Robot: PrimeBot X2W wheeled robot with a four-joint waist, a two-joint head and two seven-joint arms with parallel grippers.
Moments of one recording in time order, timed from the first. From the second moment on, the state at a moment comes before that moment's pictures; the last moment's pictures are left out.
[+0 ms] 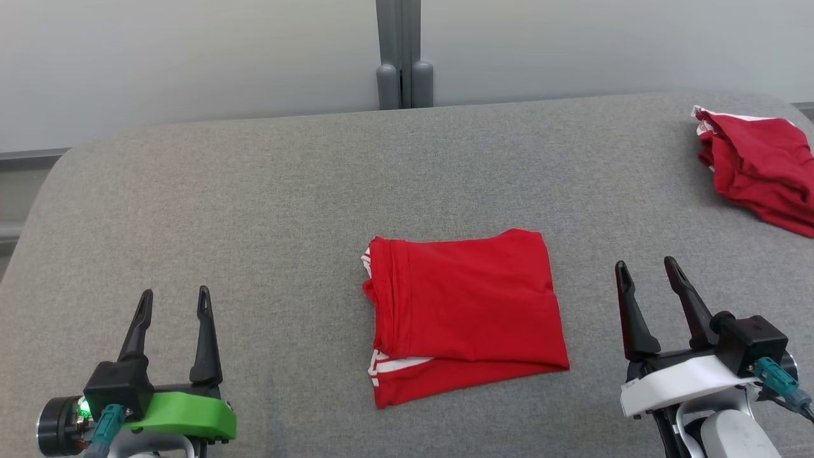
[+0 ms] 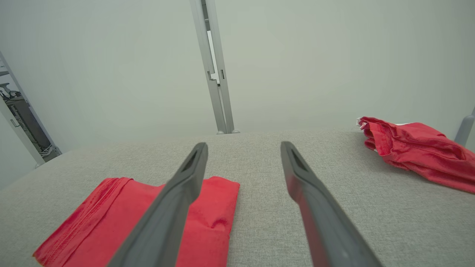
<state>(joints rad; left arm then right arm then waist) -0.03 0.08 0.03 0.14 -0.11 -0.06 -0.23 -0.04 -0.11 0.05 0.13 0.24 0.13 -0.26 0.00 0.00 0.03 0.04</state>
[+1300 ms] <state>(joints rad) -0.02 0.09 -0.01 0.16 -0.14 -0.03 -0.23 -0.19 -0.14 0.14 0.26 0.22 0.13 -0.22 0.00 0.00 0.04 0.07</state>
